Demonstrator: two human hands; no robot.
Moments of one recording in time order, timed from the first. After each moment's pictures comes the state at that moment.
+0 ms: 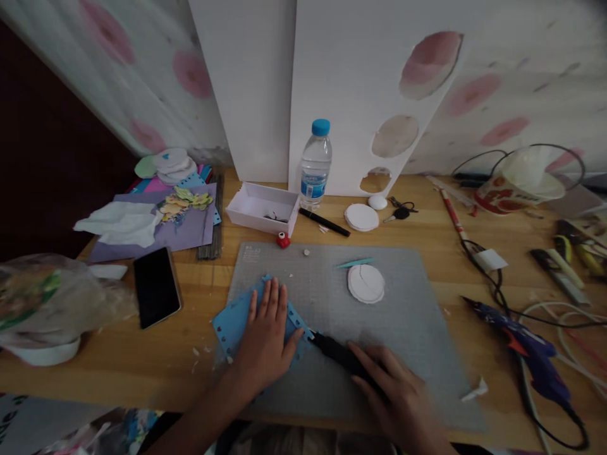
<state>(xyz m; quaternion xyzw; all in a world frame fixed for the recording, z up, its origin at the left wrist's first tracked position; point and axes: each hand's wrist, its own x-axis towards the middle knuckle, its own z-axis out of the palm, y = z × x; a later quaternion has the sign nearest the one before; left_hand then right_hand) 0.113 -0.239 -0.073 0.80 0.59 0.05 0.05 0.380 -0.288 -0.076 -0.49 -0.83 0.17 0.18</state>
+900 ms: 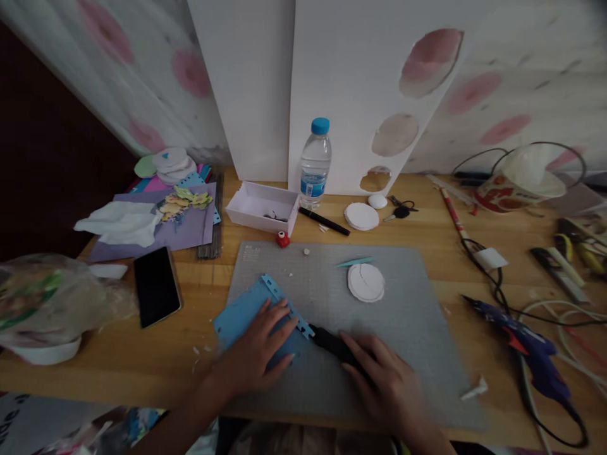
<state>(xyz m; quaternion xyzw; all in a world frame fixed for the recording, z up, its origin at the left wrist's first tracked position) 0.079 -0.251 -0.059 0.89 0.41 0.11 0.18 0.367 -0.278 -0.078 -0.49 -0.84 0.16 0.17</state>
